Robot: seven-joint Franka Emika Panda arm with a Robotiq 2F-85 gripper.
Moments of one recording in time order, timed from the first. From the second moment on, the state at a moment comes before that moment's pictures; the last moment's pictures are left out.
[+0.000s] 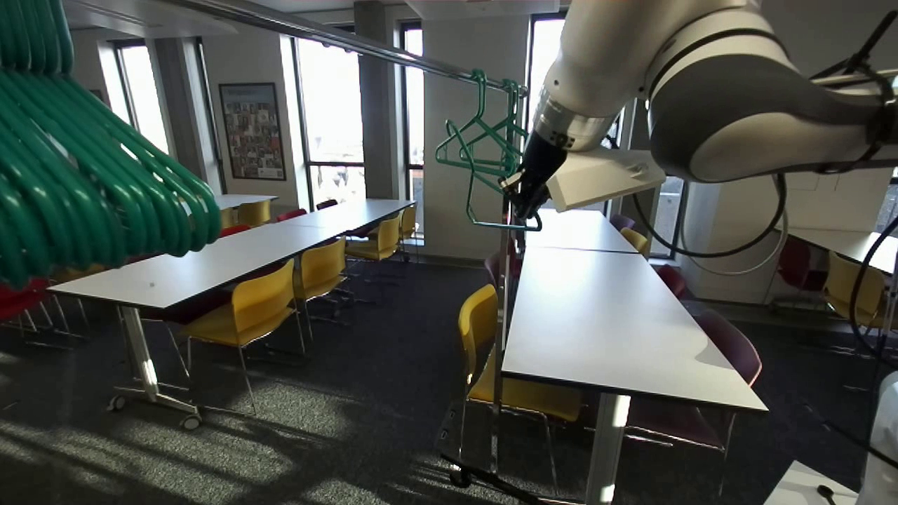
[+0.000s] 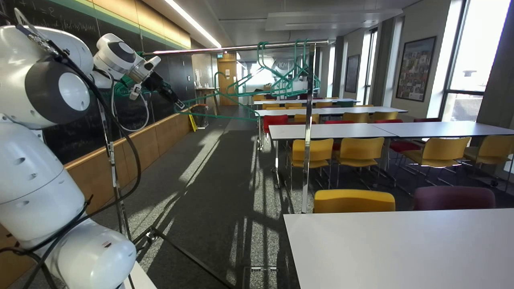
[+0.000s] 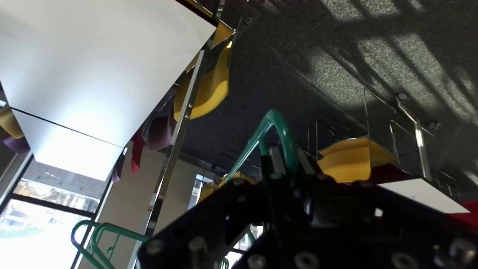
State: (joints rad) arm 0.32 -0.25 0.49 -1.73 -0.61 1.76 1.03
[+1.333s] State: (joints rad) arm 0.31 -0.42 0.42 -2.01 -0.76 1.43 0.61
